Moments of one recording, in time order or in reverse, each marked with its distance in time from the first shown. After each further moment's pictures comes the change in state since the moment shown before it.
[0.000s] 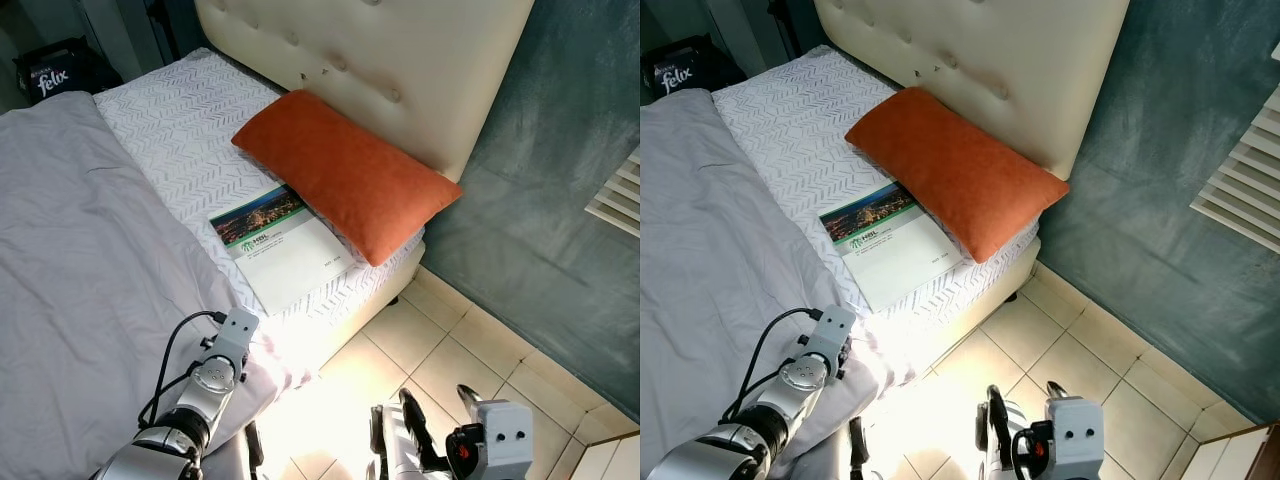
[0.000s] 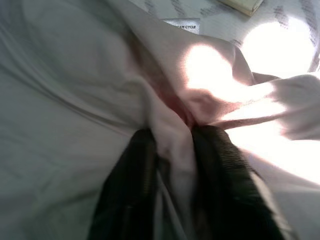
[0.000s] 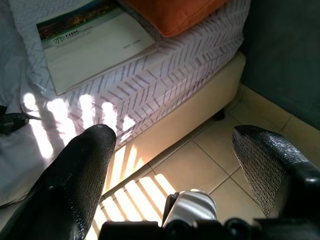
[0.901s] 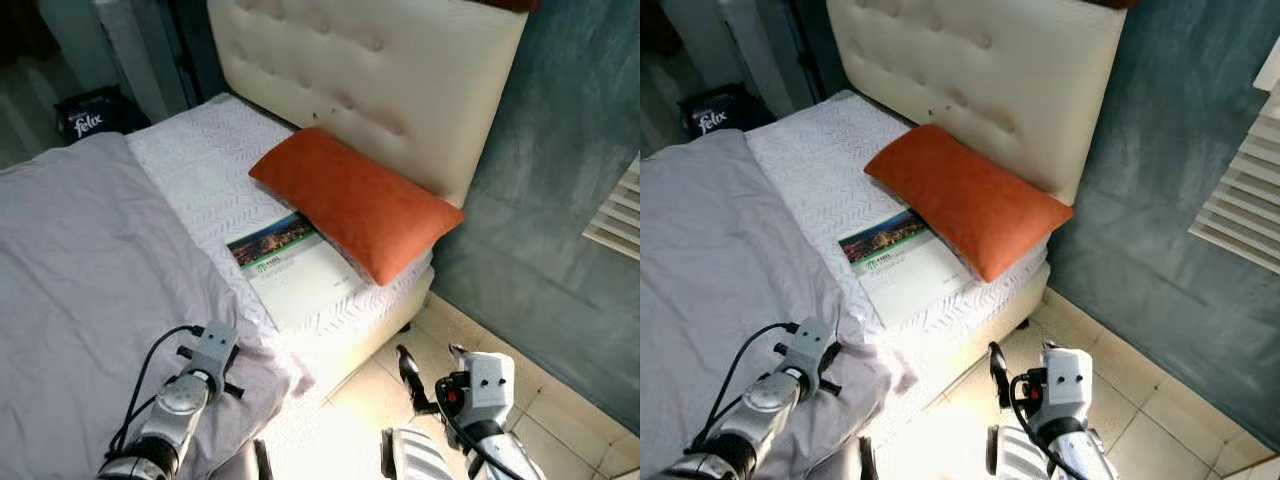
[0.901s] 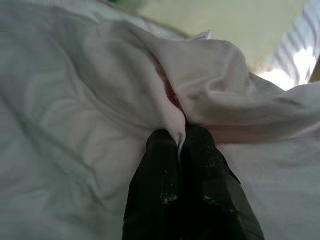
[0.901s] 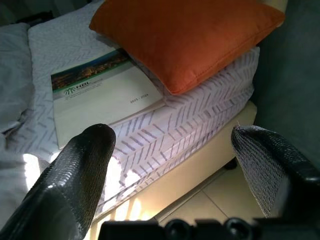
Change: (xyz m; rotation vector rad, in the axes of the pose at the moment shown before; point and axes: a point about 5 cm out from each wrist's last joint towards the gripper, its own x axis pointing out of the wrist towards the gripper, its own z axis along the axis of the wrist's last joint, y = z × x) left arm -0.015 0.026 -0.025 -0.123 -0.177 -0.126; right arm 0.058 -0.016 0.005 0.007 -0.075 -0.002
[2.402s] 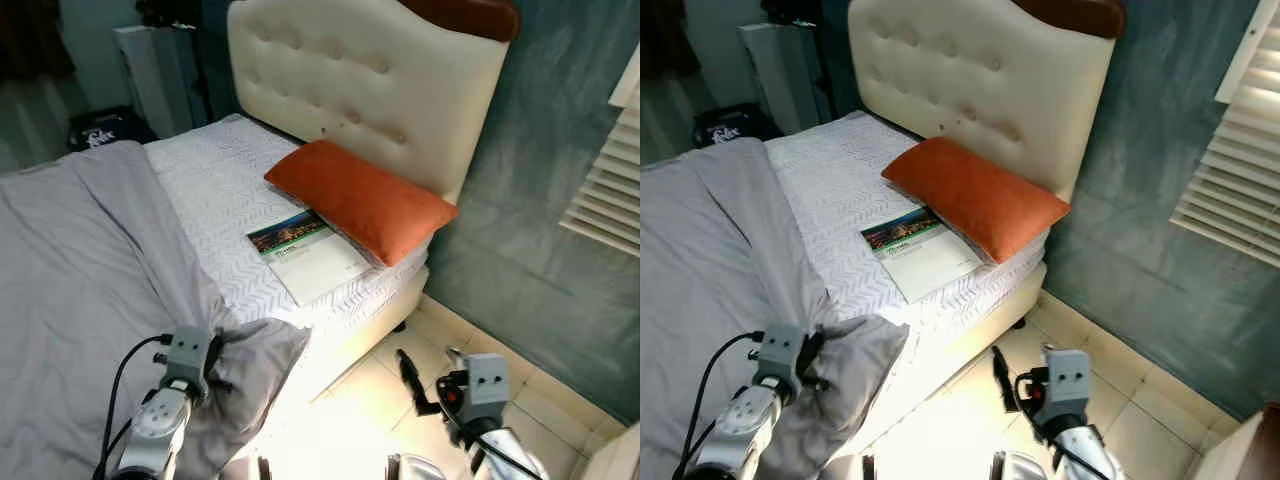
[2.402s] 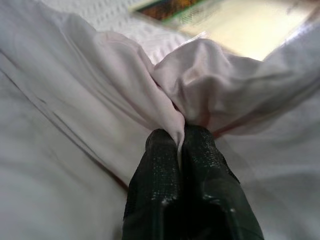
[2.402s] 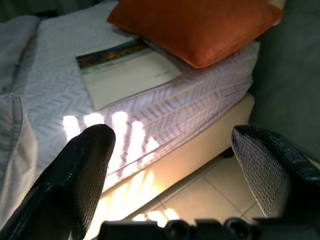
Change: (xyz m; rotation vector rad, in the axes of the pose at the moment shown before) left arm -0.019 0.008 -0.008 -0.104 -0.118 0.088; right arm 0.009 -0.006 -0.016 0.015 0.037 0.044
